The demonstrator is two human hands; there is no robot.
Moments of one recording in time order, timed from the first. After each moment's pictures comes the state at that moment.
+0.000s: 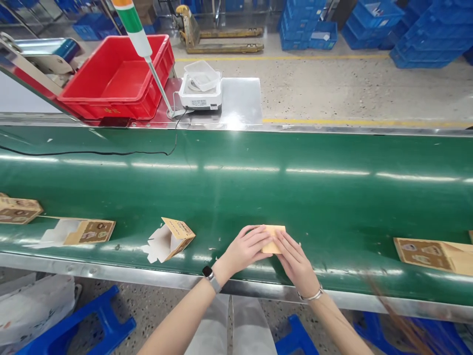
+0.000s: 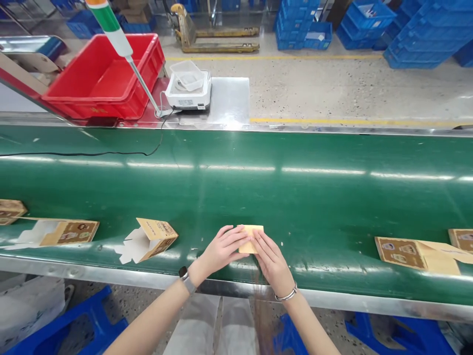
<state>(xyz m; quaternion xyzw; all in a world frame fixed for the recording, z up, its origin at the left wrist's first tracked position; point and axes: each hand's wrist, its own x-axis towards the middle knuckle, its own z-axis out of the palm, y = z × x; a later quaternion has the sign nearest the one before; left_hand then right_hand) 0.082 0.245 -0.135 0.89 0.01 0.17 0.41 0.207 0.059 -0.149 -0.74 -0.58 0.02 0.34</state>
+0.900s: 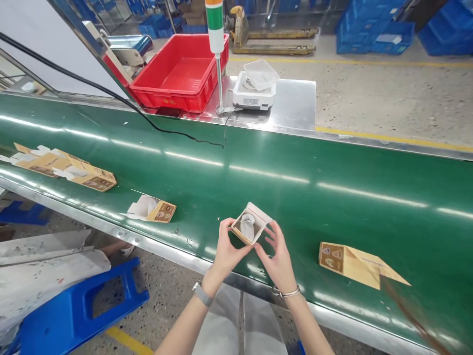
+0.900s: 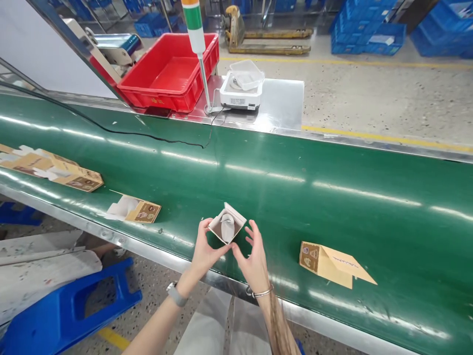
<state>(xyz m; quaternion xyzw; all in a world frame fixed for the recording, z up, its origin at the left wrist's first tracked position) -0.021 0.273 -0.135 0.69 0.43 0.30 0.50 0.099 0.176 -0.141 -0.72 -0.34 0.28 0.53</state>
